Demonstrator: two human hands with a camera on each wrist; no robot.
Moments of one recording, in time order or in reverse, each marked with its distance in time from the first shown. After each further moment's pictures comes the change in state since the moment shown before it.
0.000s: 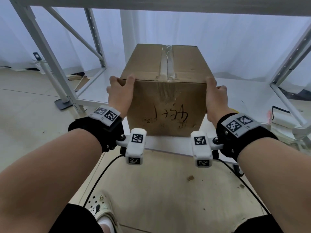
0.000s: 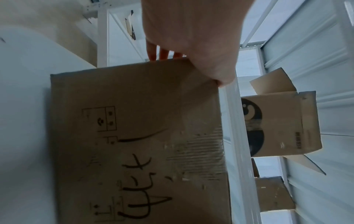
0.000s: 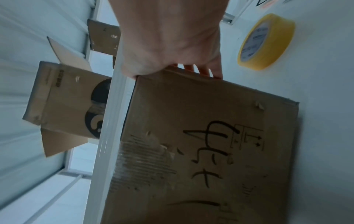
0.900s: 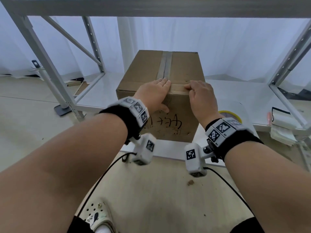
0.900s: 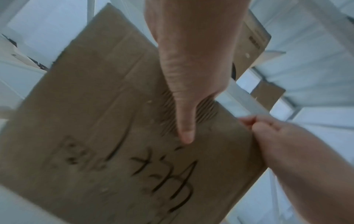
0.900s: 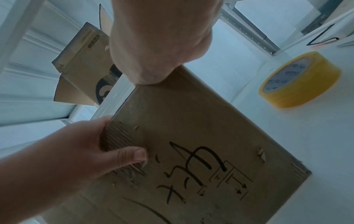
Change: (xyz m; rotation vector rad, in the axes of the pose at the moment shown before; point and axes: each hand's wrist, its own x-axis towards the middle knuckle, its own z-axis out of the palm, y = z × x) left_hand 0.000 0.042 0.061 1.249 -0.504 0.941; right_hand 0.018 0.007 0.010 -0.682 -0.064 -0.867
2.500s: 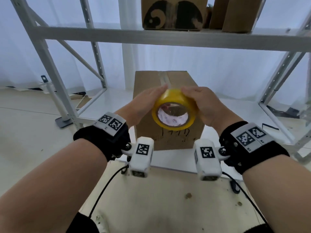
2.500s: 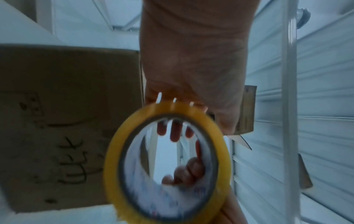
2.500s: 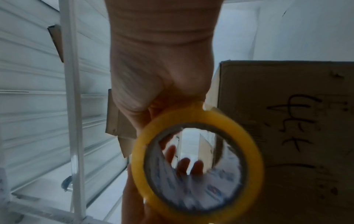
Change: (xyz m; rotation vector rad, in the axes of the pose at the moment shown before) left_hand -0.062 0.004 -0.059 -1.468 0.141 -0.178; right_hand 0.000 -0.074 -0.084 0.935 -0.362 0.303
